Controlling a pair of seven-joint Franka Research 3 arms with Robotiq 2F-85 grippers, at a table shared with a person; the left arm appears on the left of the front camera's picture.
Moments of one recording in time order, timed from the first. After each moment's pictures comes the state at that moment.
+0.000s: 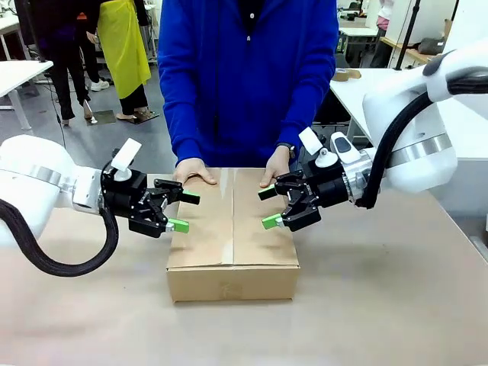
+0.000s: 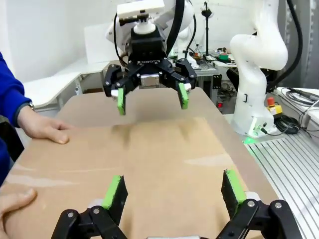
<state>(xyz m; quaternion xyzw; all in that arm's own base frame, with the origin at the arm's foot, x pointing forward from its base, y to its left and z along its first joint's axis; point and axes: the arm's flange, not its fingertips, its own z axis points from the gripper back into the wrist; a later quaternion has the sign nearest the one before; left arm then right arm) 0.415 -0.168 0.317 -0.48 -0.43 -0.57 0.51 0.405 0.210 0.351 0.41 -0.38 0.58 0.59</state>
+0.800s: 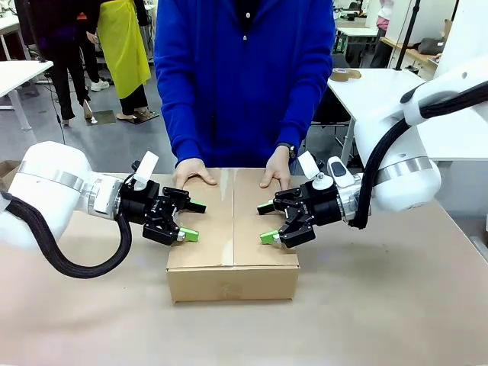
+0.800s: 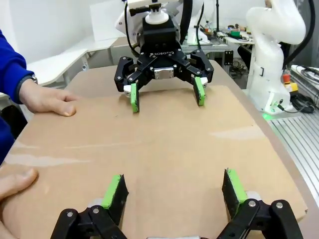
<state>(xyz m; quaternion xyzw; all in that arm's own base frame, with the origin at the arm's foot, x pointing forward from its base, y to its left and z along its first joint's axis) 0.432 -0.178 0.294 -0.43 -0.42 -0.60 0.54 0.413 0.210 0.299 0.42 -0.38 0.57 0.59</state>
